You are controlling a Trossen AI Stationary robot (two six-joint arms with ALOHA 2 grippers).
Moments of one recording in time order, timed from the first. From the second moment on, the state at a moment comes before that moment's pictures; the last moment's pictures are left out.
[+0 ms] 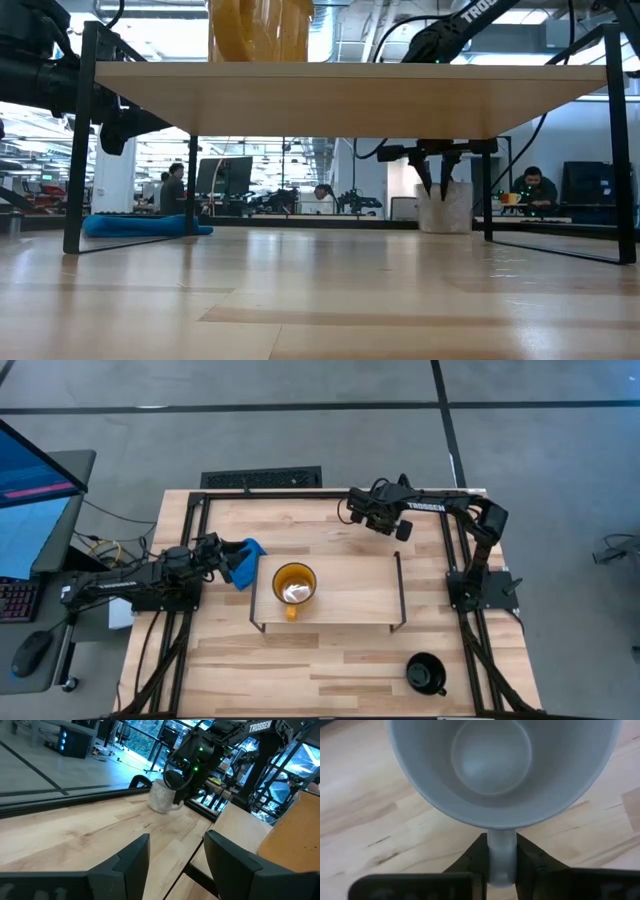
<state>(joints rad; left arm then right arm) 0.17 0.12 0.01 0.07 -0.27 -0.46 -0.49 1.84 1.32 -1.02 0.20 1.45</state>
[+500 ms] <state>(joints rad) 0.17 0.12 0.01 0.07 -0.27 -0.46 -0.49 1.84 1.32 -1.05 0.18 1.33</state>
